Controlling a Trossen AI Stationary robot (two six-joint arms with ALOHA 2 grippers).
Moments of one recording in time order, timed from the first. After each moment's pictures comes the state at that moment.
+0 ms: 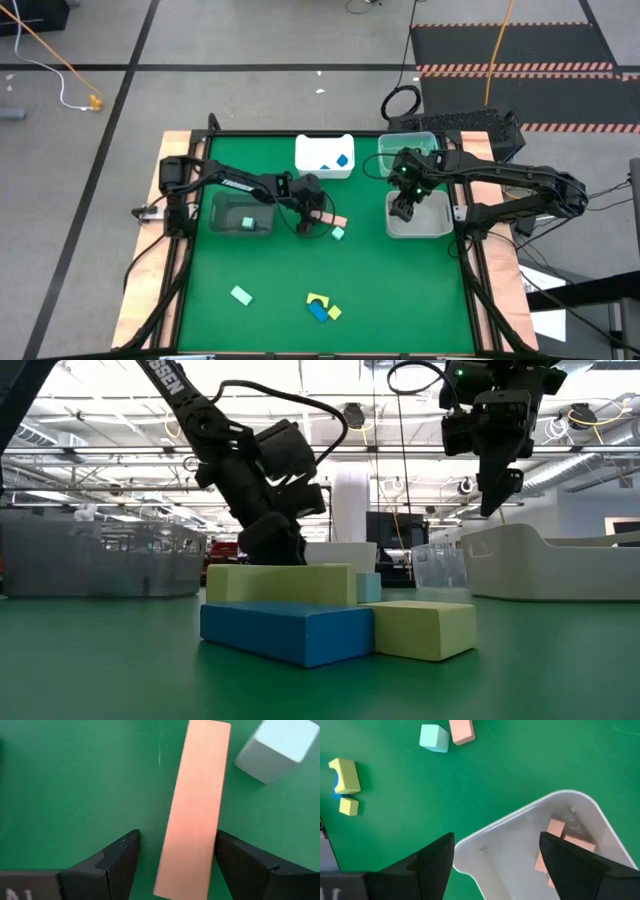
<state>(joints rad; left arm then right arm) 0.19 1.94 1.02 -0.06 0.16 0.24 -0.35 1.16 0.87 -0.89 -0.31 0.27</state>
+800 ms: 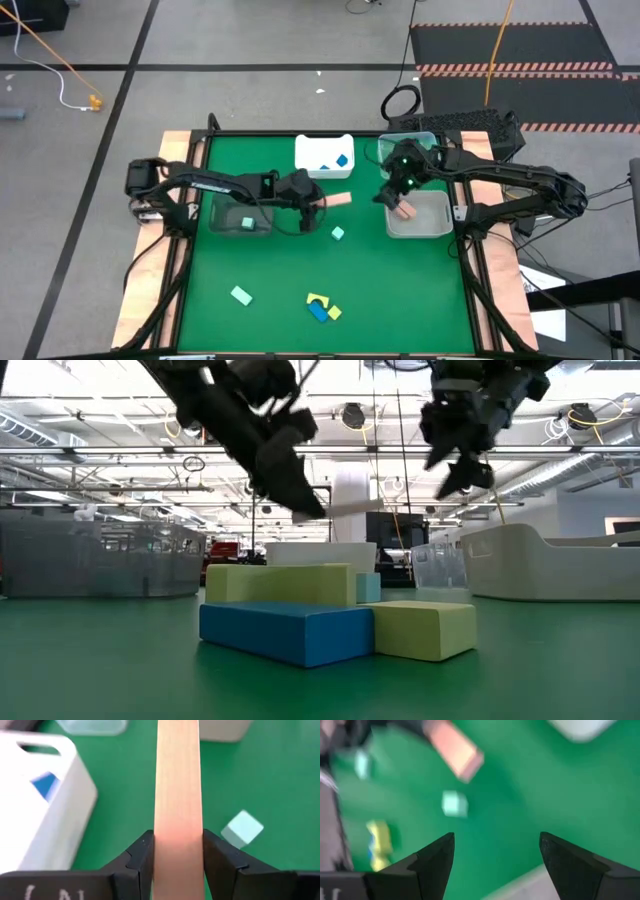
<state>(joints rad) 0.11 1.66 1.01 -0.08 -0.07 0.00 -0.37 1.16 0.87 -0.62 -0.31 0.44</state>
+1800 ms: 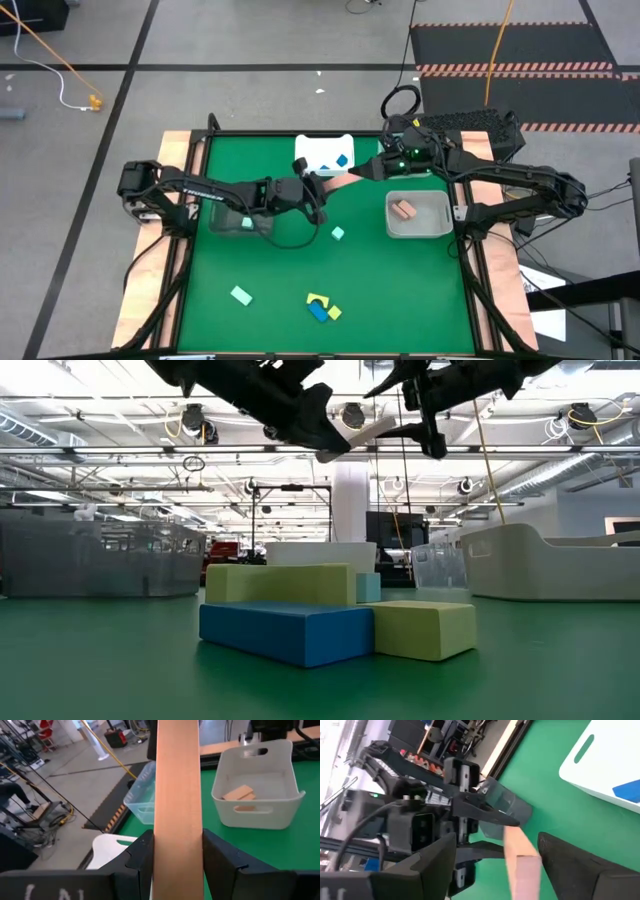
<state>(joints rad) 0.00 1.62 1.03 0.24 -0.47 0.19 -0.36 1.16 0.87 -0.04 -0.31 0.94</state>
